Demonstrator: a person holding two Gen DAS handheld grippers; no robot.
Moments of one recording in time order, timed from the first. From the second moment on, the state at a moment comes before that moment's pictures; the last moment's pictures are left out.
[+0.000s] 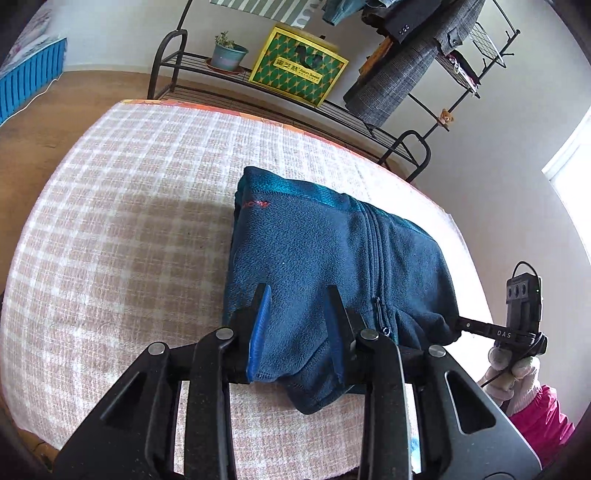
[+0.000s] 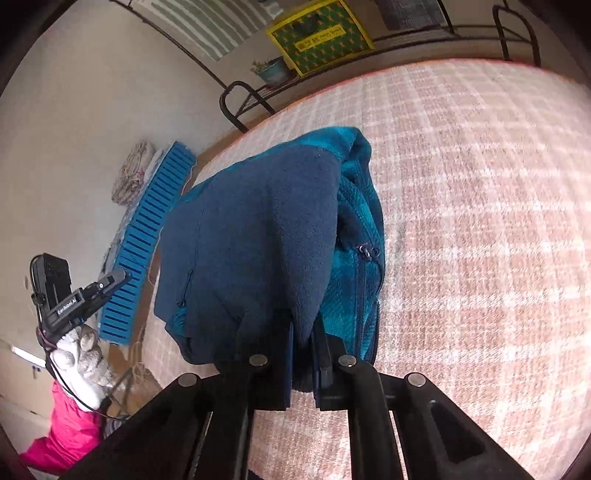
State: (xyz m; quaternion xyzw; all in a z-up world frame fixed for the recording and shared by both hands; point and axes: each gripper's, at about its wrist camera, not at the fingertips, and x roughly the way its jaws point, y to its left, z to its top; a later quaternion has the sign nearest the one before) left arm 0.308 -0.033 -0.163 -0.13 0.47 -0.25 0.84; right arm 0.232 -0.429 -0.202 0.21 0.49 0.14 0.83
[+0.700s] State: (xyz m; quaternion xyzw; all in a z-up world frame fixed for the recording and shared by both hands) left arm 0.378 -0.104 -0.144 -0.07 0.43 -0.23 0.87; right arm 0.271 -0.408 -0.112 0.10 0.39 0.07 0.91
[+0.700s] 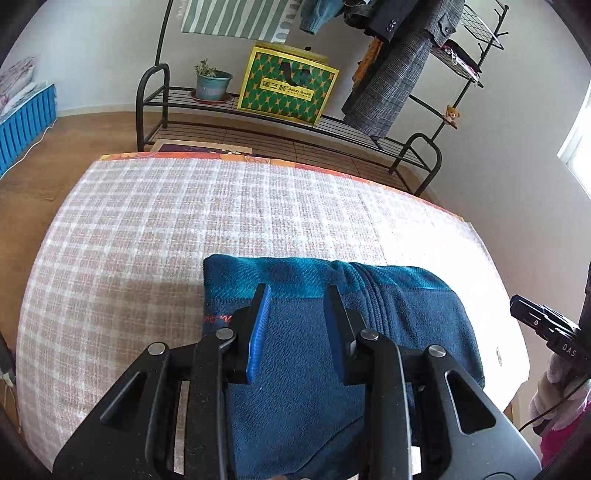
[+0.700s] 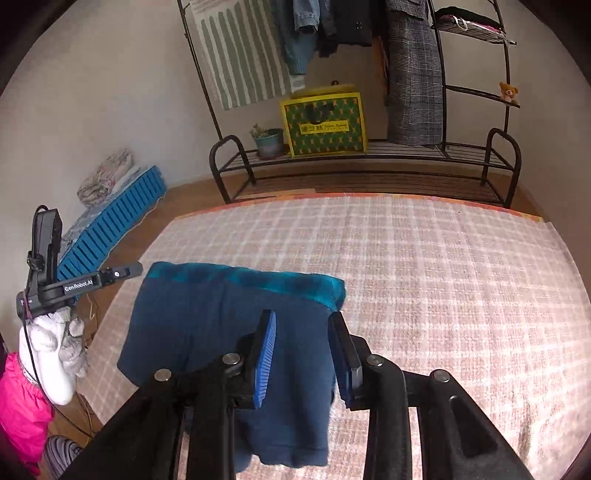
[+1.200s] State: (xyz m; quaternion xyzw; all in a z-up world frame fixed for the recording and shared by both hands) left arm 0.381 -0.123 -0.238 -0.01 0.45 -0.24 0.86; right arm 0.314 -0.365 -0.242 0.10 0.47 0.10 0.87
